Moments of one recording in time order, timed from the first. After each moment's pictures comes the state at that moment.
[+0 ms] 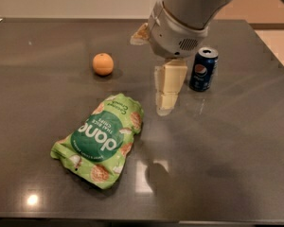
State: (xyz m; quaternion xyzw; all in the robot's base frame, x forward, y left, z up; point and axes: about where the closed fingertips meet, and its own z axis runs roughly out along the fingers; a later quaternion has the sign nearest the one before) arm 0.478 -0.014 0.963 -0.80 0.56 0.04 0.20
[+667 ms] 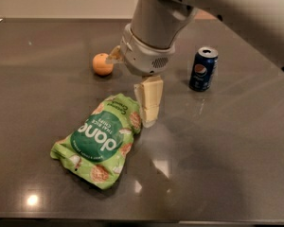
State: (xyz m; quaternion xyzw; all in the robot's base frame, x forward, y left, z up) arm 0.477 0.027 0.921 -0.86 0.48 0.05 0.17
